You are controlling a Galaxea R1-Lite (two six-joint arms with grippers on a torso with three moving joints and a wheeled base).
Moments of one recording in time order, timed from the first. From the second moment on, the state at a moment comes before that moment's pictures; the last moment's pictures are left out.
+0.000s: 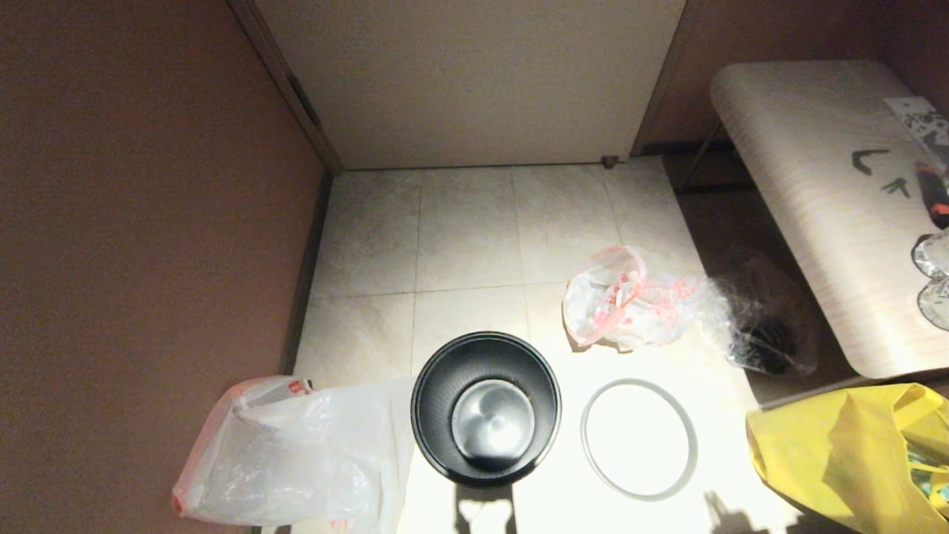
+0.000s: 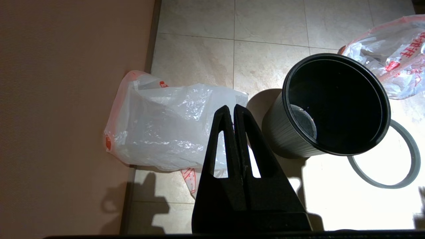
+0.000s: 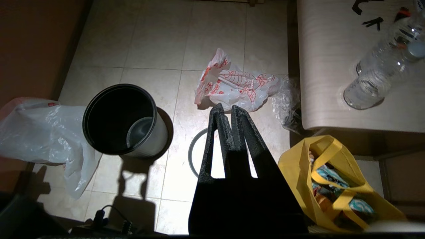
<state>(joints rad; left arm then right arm) 0.01 0.00 -0.02 0.05 0.06 -0.12 0.18 0.37 -1.11 0.71 0.00 -0.02</state>
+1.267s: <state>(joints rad) 0.01 0.00 -0.02 0.05 0.06 -0.12 -0.01 0.05 -0.59 0.57 0.08 0.07</state>
